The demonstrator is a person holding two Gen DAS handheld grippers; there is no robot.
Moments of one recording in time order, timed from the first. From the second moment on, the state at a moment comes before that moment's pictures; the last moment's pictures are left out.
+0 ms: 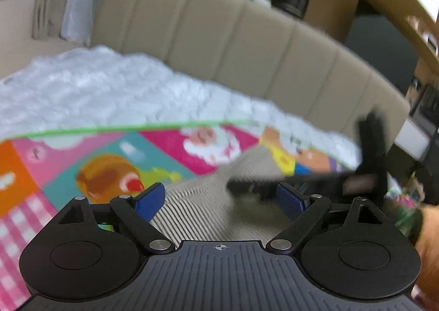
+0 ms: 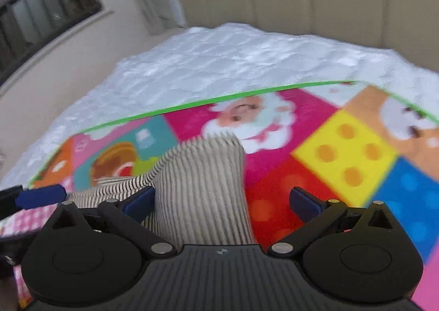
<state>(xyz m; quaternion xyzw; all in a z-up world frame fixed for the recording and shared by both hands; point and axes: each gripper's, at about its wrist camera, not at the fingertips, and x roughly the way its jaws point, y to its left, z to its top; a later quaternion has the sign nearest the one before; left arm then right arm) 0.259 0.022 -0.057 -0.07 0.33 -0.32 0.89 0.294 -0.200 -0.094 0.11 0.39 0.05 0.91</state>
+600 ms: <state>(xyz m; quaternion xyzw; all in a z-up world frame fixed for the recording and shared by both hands) 0.311 0.013 -0.110 -0.04 0.41 -0.27 0.87 0.301 -0.199 -0.116 0.02 0.36 0.02 0.93</state>
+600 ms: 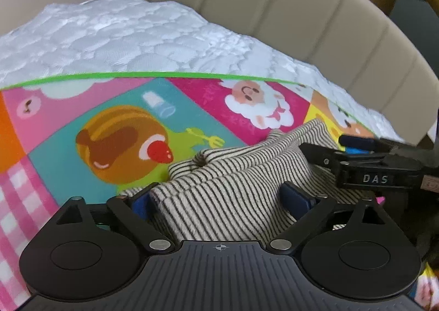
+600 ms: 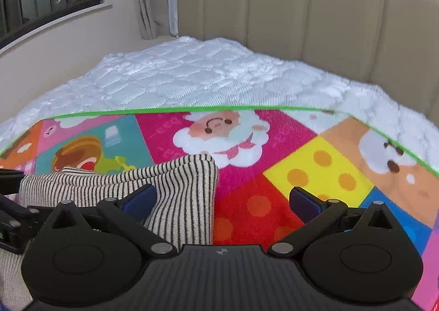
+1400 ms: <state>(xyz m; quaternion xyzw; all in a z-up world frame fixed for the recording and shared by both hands) 0.328 0.016 -0.109 -0.03 0.43 -0.37 0.82 0.234 -0.229 -0.130 0.28 0.48 0.14 0.82</state>
